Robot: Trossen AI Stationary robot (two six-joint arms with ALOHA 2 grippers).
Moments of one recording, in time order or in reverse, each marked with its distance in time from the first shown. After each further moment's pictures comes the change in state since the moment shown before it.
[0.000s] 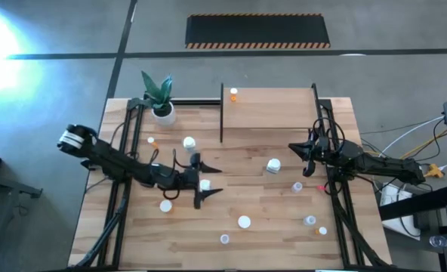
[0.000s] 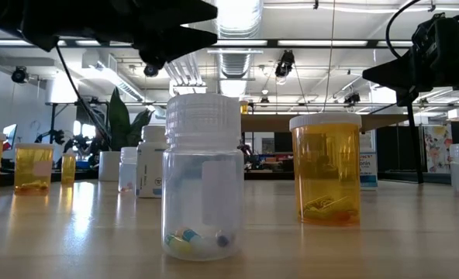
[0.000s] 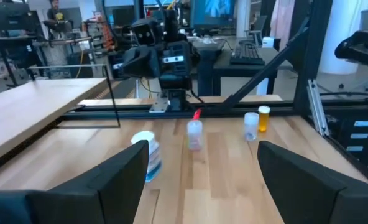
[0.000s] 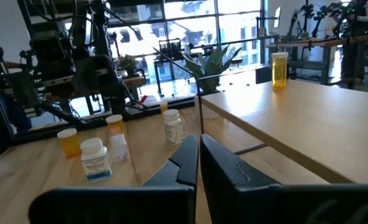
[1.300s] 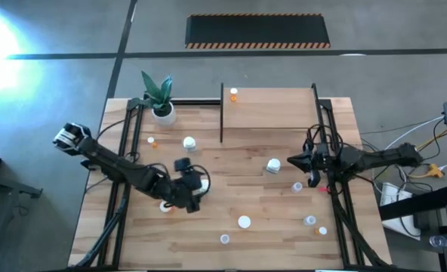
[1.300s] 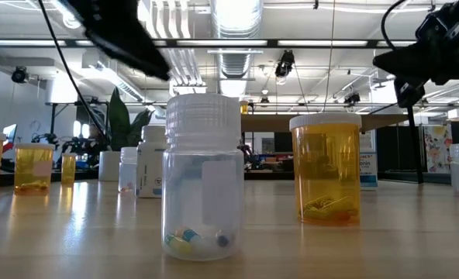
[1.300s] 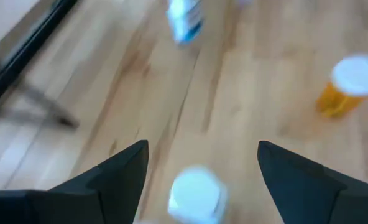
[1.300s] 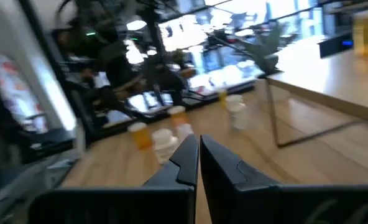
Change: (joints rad) left arm -0.148 -0.073 0.363 -1.281 -0.239 -0.442; right arm 0.282 0.082 0.000 0.068 0.093 0.175
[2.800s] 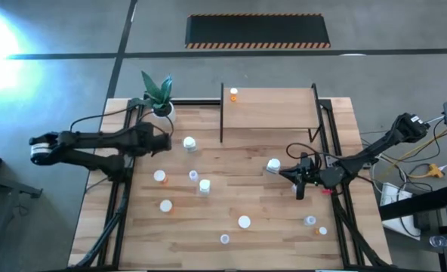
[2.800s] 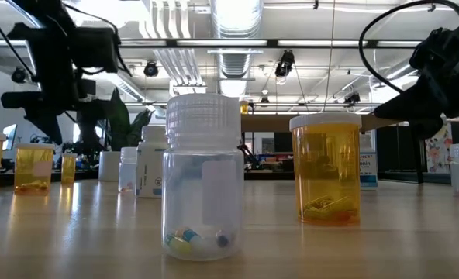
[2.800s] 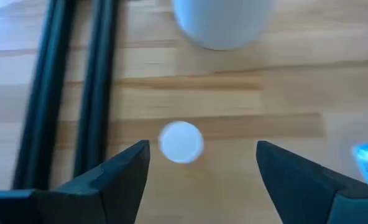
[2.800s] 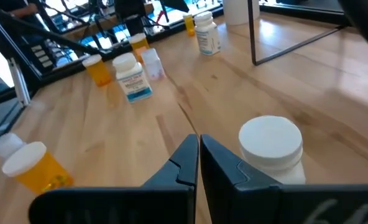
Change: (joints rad) left arm 0.728 -0.340 -0.329 -0.571 0.005 -0.815; right arm 0.336 0.670 0.000 0.305 0.404 0.236
